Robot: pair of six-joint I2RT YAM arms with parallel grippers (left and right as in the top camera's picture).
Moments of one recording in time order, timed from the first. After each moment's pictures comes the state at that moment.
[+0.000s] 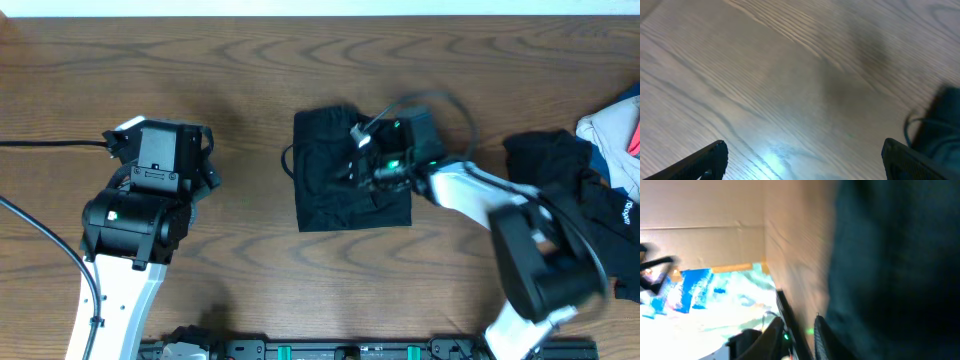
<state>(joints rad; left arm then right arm) -0.20 1.13 1.25 -1.19 -0.45 -0.65 0.36 1.84 0.94 0.11 -1.10 0.76</state>
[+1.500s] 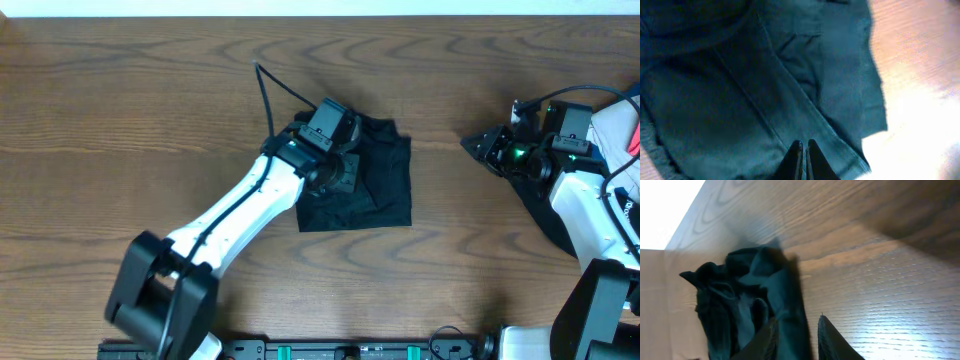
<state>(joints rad) -0.60 1.74 1.25 -0.65 0.18 -0.39 -0.20 1.56 0.95 -0.38 -0.60 0.44</state>
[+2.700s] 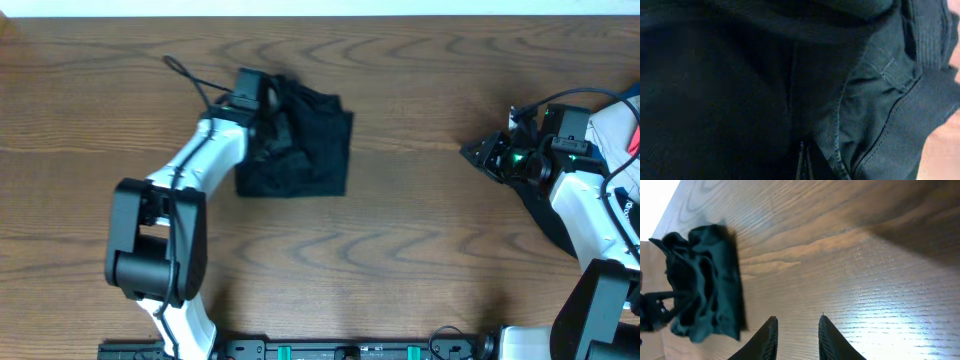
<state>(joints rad) -0.19 1.93 1.28 -0.51 0.20 -0.49 -0.20 1.56 0.95 -0.46 -0.58 0.39</state>
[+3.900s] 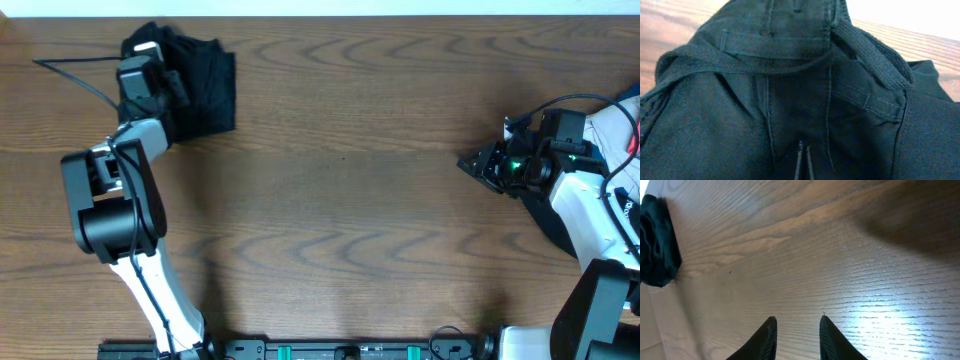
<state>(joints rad) 0.24 2.20 1.32 0.29 0.06 -0.06 -0.20 1.56 0.95 -0.57 -0.57 0.34</state>
